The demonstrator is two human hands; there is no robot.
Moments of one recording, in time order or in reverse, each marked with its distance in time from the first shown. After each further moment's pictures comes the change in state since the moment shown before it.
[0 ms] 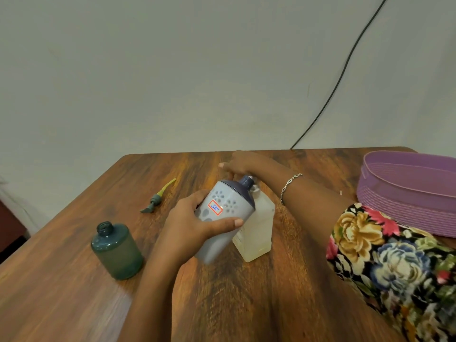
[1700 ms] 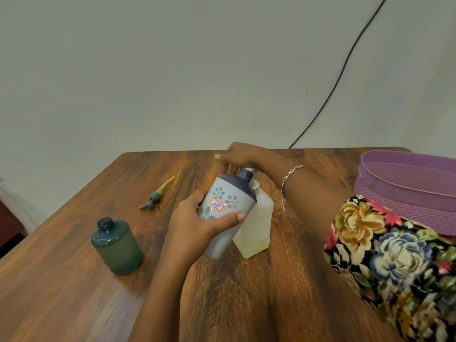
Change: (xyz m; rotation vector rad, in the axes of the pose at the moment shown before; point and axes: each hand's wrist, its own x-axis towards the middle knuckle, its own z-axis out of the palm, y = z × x) left_hand -0.005 -0.002 0.014 -0.054 0.101 0.027; right_hand -0.009 -0.003 -0.010 0.138 0.012 -0.084
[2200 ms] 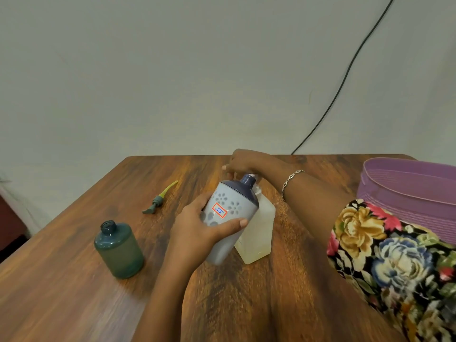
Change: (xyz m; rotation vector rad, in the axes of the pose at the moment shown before) left_hand -0.001 -0.001 0.000 0.012 0.011 0.005; right_hand 0.007 -0.001 0.000 -0.148 -0.023 0.063
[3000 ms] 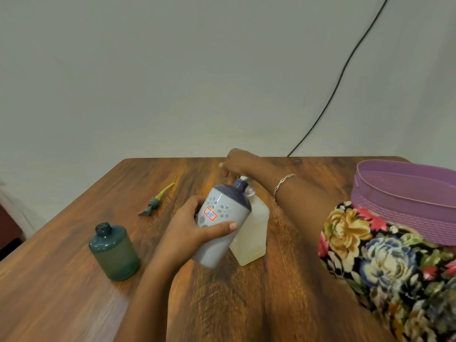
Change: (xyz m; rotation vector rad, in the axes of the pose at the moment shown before) left_hand 0.009 -0.005 -0.006 -0.069 -0.146 -0.045; right_hand 0.008 0.007 0.004 0.076 0.129 0.056
